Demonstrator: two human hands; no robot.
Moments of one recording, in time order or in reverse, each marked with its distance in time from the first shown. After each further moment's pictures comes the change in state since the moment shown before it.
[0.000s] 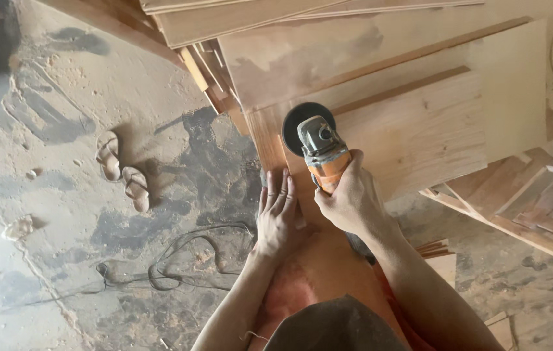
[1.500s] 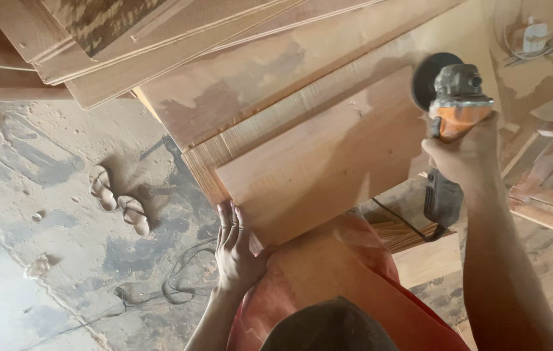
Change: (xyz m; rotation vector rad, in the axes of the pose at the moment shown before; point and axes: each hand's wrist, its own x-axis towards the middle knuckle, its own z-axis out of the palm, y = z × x) left_hand 0.014 0.035 -0.011 0.089 -0.025 -0.083; right_hand 0.054 0.227 -0.157 0.236 0.302 0.308
